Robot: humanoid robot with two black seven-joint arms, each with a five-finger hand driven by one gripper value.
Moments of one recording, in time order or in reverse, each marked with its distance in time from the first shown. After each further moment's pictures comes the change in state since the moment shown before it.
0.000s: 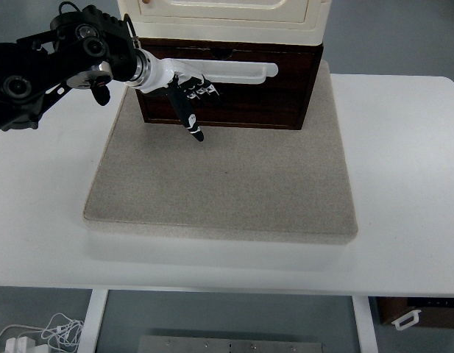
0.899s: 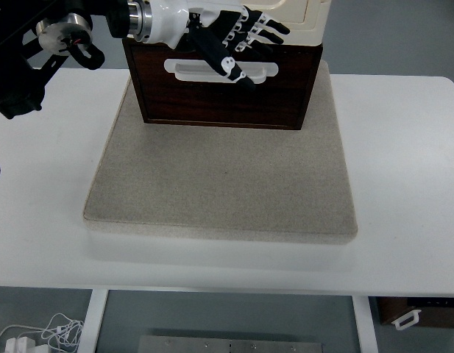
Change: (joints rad) left arm 0.016 -0.012 -0.386 -0.025 -0.167 -0.154 -0.240; right arm 0.000 0.000 0.000 0.000 0.000 0.000 0.000
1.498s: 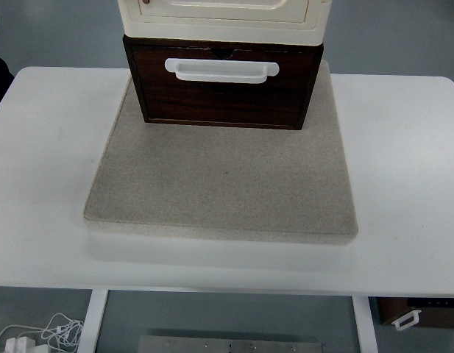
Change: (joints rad) left arm -0.056 0.000 -0.489 0.122 -0.211 0.000 -0.006; right arm 0.000 0.000 0.000 0.000 0.000 0.000 0.000
